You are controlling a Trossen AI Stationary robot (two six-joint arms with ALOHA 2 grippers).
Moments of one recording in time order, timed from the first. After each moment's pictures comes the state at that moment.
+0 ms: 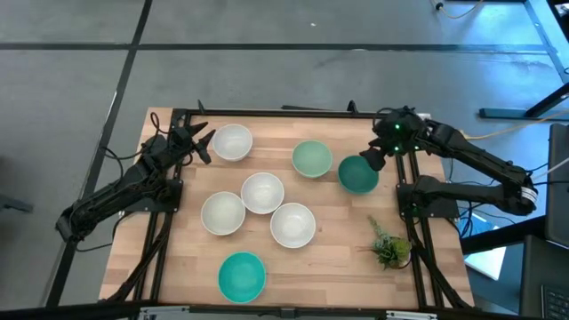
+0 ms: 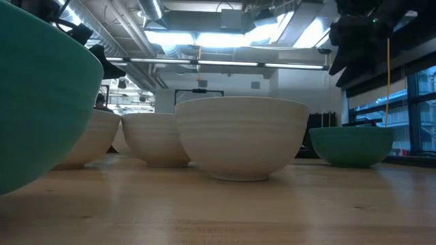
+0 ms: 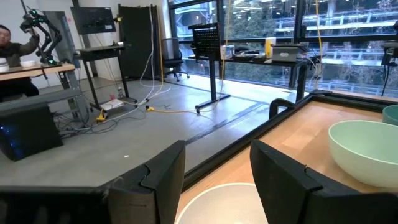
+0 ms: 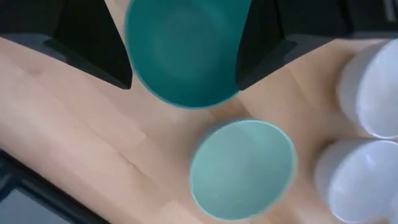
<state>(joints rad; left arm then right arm) 0.74 0.26 0.12 0.11 -0.09 0.06 -0.58 0.87 0.86 -0.89 -0.10 0.22</state>
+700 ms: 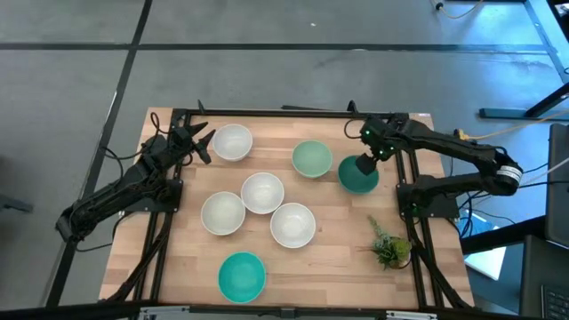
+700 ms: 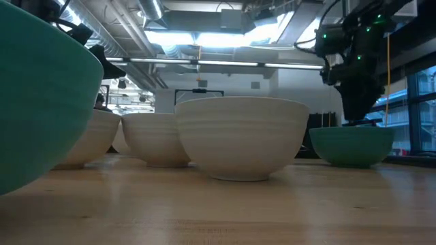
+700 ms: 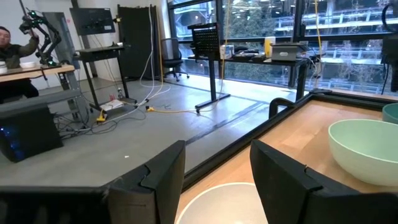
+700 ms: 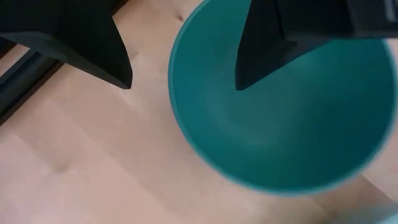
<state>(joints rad) 0.74 0.26 0.12 0.11 -0.09 0.06 -0.59 1.16 0.81 -1.01 0.05 0.28</state>
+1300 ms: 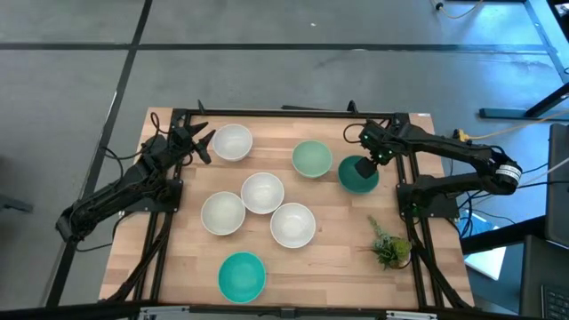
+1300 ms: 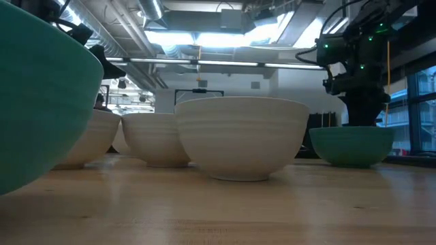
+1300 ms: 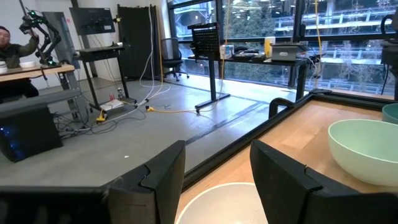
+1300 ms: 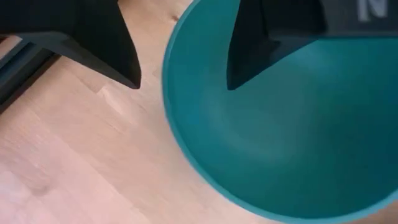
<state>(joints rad) 0.74 0.26 0.12 0.11 -0.09 0.06 -0.59 1.17 0.75 -0.96 0.04 0.31</state>
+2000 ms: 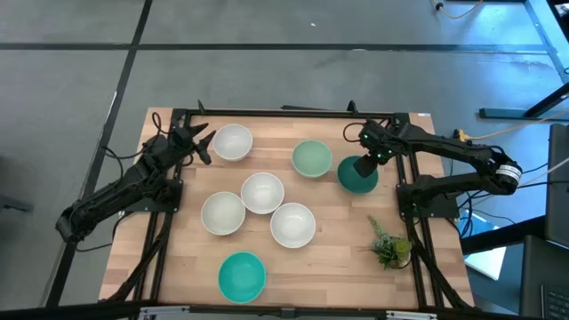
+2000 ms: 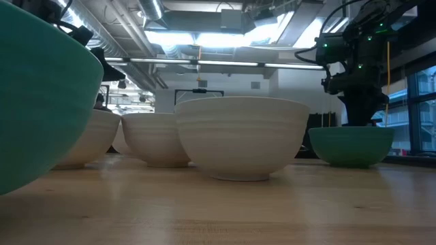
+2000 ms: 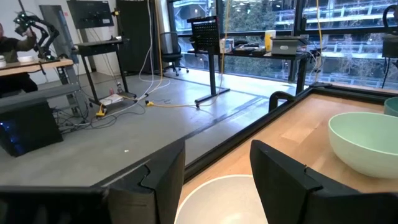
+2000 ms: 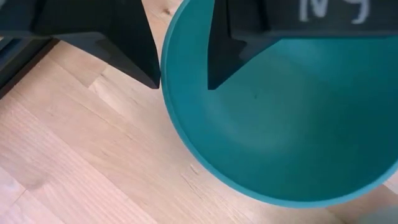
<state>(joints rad) 0.74 0.26 0.12 0.09 -0.09 0.06 -0.58 1.17 0.75 -0.93 0.02 0.34</state>
